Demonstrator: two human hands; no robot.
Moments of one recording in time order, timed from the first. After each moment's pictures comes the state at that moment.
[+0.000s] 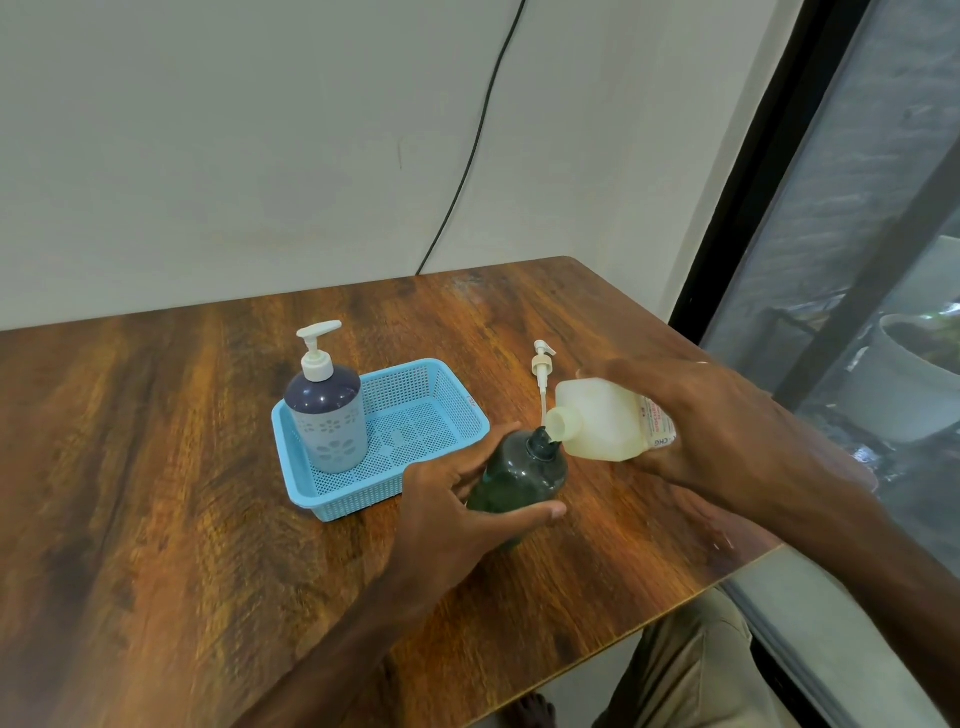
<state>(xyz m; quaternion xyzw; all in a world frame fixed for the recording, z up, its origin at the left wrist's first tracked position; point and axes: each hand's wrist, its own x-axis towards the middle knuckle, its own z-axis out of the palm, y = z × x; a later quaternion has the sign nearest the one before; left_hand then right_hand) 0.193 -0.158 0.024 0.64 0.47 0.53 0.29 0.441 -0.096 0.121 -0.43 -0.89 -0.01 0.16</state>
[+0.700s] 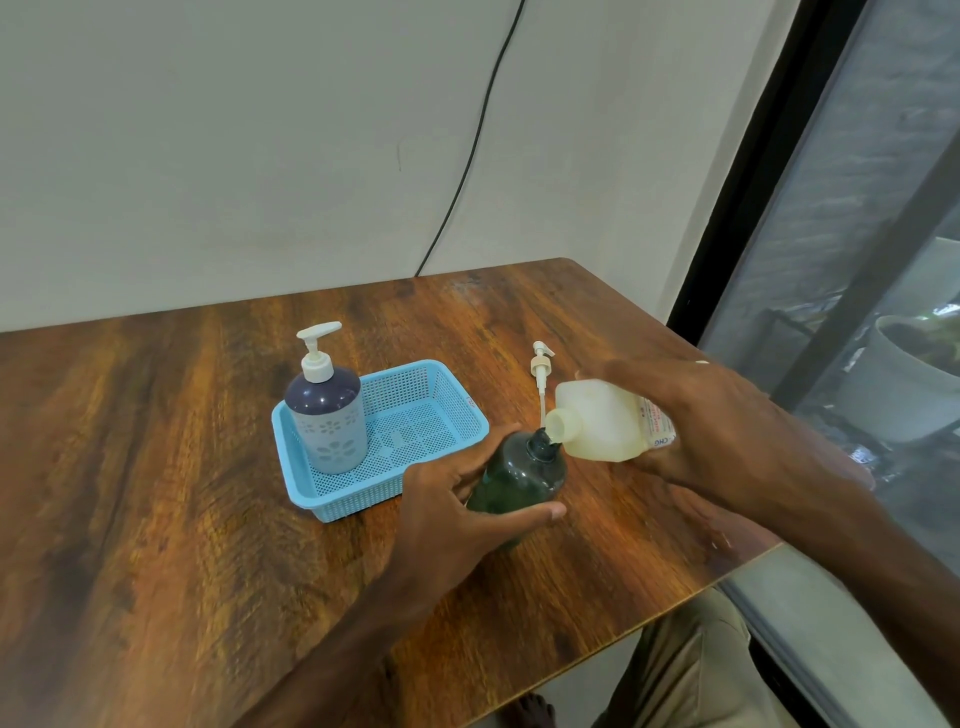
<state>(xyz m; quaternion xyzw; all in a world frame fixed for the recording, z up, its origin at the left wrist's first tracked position) 0.193 -0.158 0.023 0.64 0.48 0.53 0.29 0.437 -0.104 0.126 -0.42 -0.89 -0.02 0.17</state>
